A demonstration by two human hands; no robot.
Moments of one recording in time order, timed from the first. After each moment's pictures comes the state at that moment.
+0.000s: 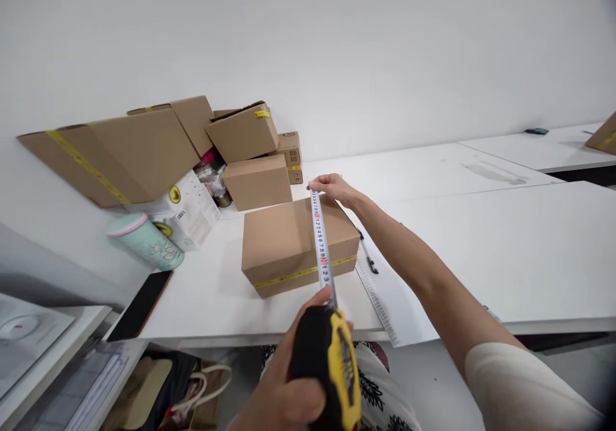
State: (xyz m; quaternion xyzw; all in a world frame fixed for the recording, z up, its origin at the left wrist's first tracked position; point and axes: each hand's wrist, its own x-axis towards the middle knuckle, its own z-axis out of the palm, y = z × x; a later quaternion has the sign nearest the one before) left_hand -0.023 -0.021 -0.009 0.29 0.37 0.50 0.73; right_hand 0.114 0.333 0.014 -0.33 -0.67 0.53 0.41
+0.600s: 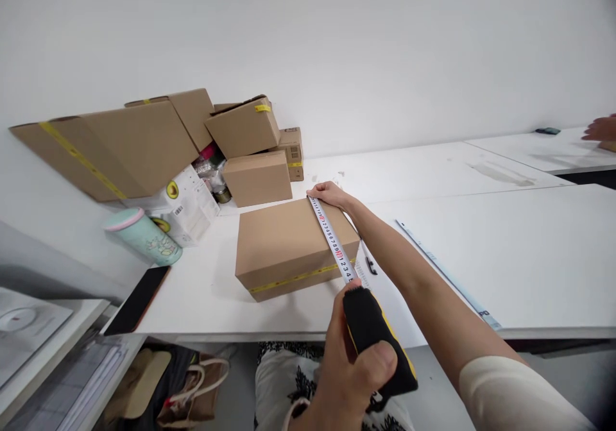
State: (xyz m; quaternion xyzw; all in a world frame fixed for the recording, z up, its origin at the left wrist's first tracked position) left_hand 0.064 0.008 -0.038 0.30 0.34 0.57 0.69; right_hand 0.106 0.341 -0.011 -0.40 -0.66 0.53 0.35
